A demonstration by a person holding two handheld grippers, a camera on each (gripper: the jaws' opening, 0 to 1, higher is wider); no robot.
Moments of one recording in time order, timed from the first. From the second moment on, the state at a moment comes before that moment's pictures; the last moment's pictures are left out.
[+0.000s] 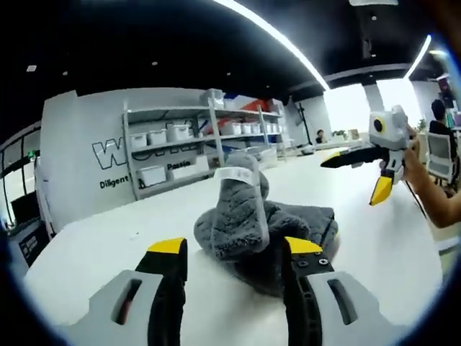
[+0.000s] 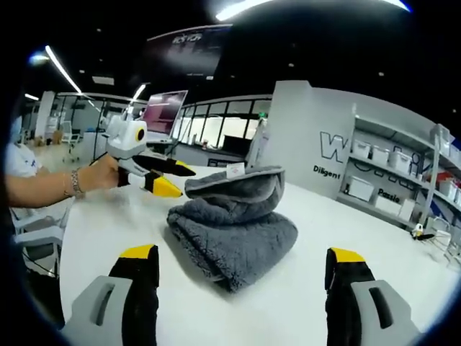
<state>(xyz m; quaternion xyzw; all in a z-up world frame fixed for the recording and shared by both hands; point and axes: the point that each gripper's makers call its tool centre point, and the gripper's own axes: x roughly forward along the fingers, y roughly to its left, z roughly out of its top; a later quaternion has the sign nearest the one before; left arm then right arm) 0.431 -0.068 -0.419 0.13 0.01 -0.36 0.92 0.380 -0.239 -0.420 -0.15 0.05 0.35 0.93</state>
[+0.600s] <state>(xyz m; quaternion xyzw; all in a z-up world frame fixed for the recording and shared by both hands) 0.434 -0.080 -0.430 0.18 0.01 -0.34 0.92 0.378 -0.242 -0.423 -0.14 0.05 0.35 0.93</state>
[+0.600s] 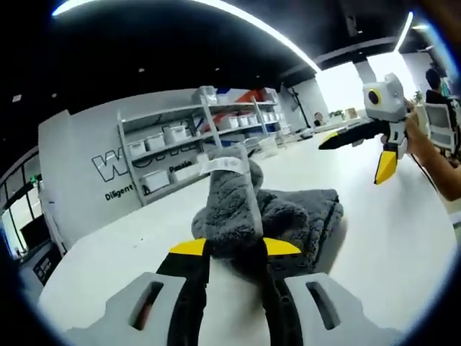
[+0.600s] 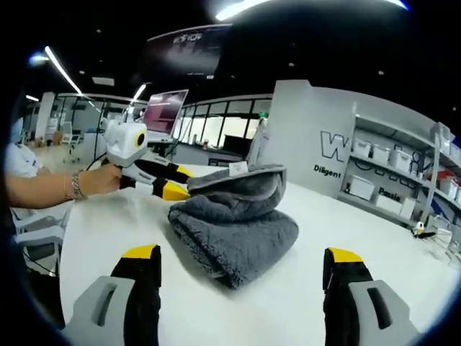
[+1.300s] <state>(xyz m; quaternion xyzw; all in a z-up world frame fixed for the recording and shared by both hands) 0.419 -0.083 -0.418 0.21 -0.02 -0.35 0.91 0.381 -0.244 -0.424 -0.14 0.05 0.35 0.93</state>
